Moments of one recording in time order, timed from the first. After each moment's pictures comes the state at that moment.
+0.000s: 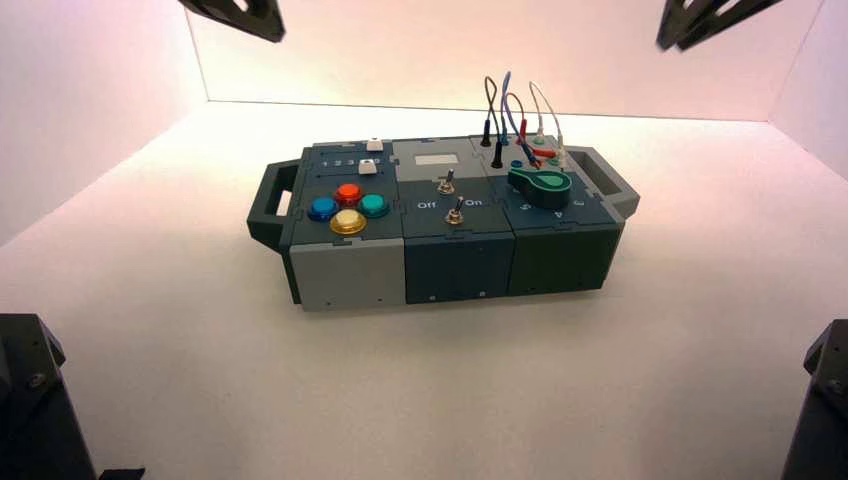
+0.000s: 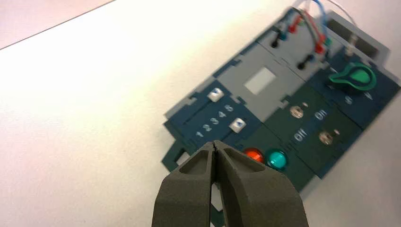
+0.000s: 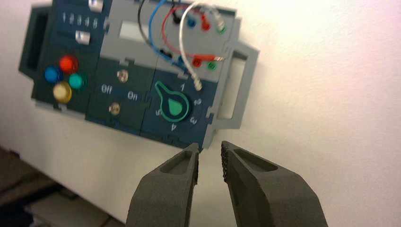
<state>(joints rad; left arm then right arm) -0.48 -0.50 0.93 -0.20 0.42 0.34 0.23 -0.55 0.81 0.22 0.94 -0.20</state>
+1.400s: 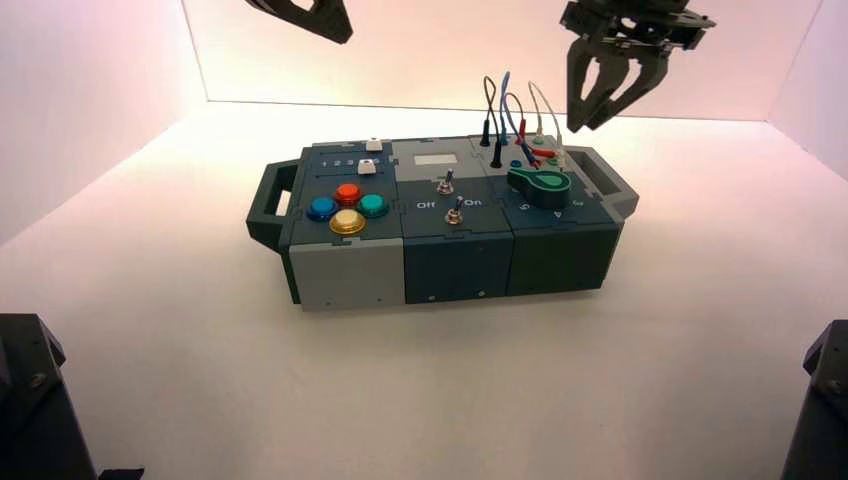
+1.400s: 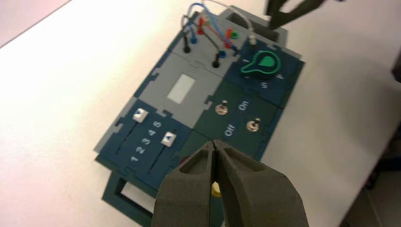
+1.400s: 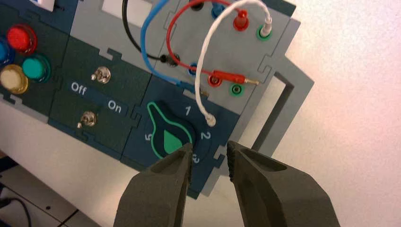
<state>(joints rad) -0.58 -0.47 0.89 -0.59 0.54 0.79 0.31 -0.09 0.67 0.25 0.81 -0.35</state>
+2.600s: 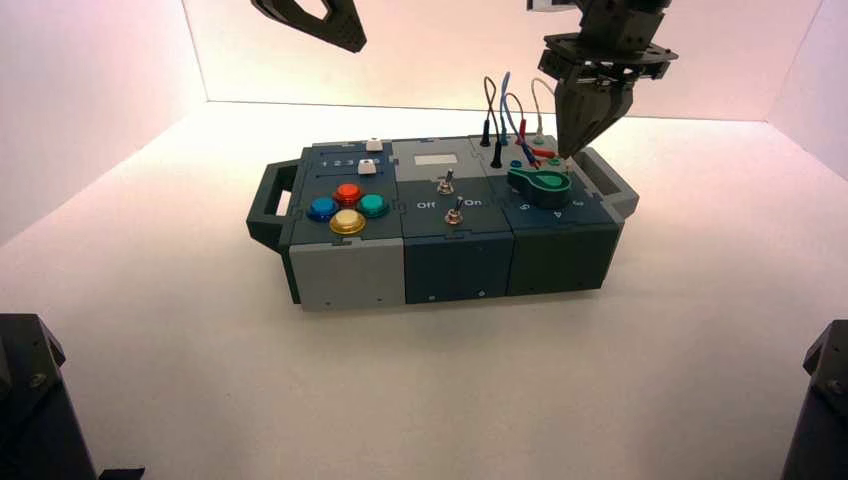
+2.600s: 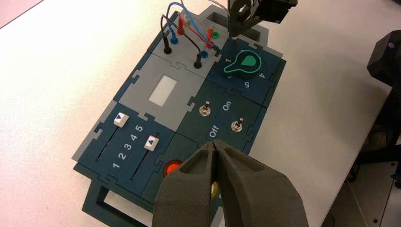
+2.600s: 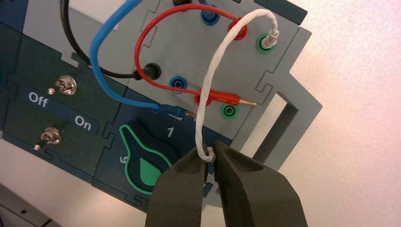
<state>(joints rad) -0.58 -0.45 0.89 -0.65 0.55 0.86 0.32 0.06 0.62 0.20 0.76 -0.37</state>
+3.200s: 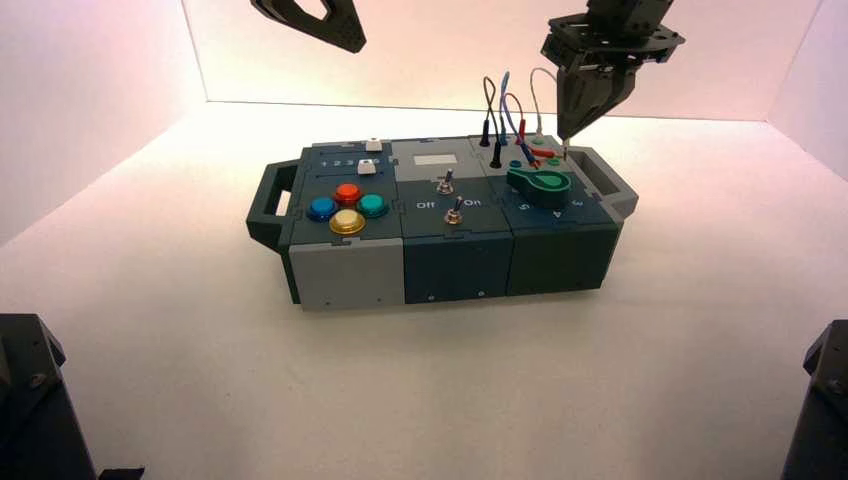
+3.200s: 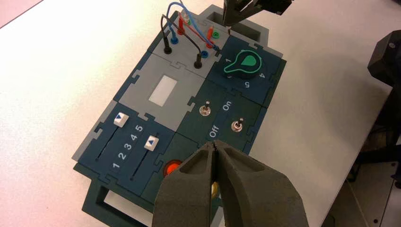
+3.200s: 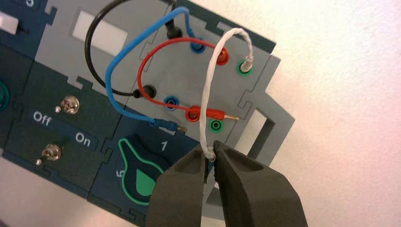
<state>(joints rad) -0.57 -0.45 0.89 -0.65 0.55 0.86 0.32 -0.01 0.66 0.20 0.65 -0.36</state>
